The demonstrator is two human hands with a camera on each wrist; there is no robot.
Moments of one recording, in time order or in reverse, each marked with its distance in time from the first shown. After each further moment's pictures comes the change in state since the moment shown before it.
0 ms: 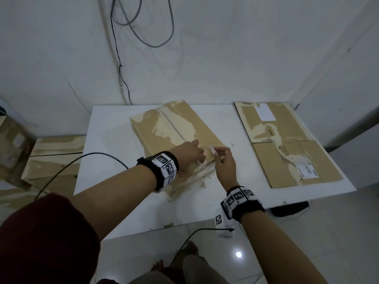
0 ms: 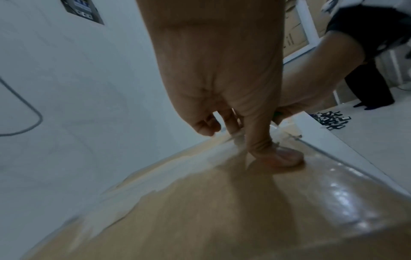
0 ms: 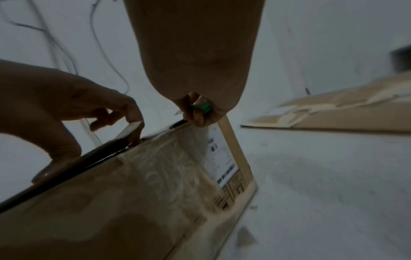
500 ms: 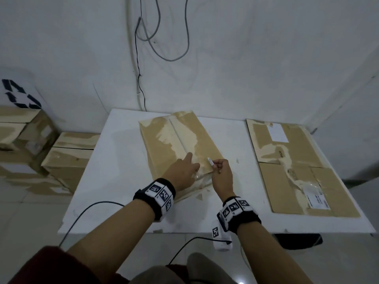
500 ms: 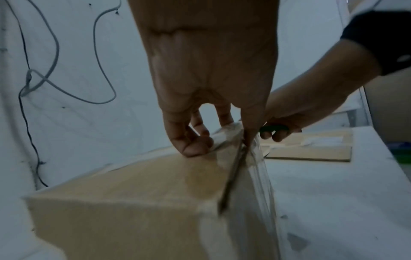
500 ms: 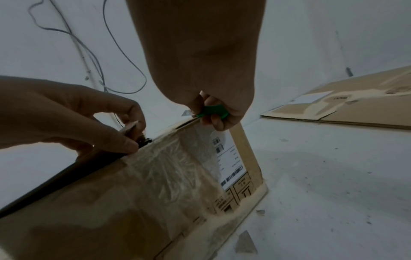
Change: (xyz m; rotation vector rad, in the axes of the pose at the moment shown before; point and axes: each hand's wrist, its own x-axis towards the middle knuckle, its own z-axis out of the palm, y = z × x) left_hand -0.001 0.045 0.029 -0.335 0.182 -0.508; right_hand 0.026 0.023 0.001 0.032 -0.124 0.029
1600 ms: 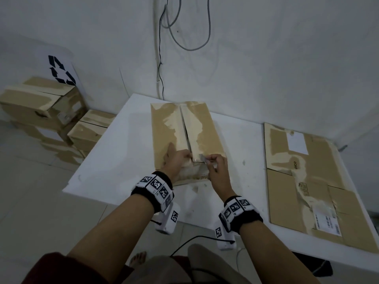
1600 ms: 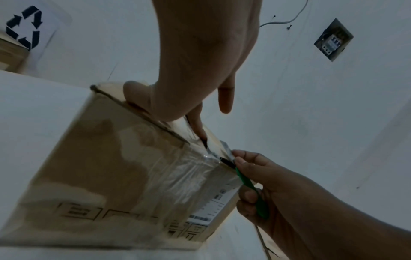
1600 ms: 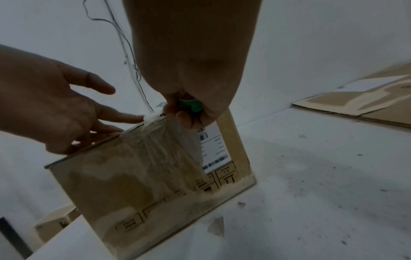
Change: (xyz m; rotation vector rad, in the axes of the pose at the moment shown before) left_hand 0.007 0.043 0.015 -1.474 0.430 -0.893; right_hand 0.001 0.009 -0.028 0.049 -0.361 -0.209
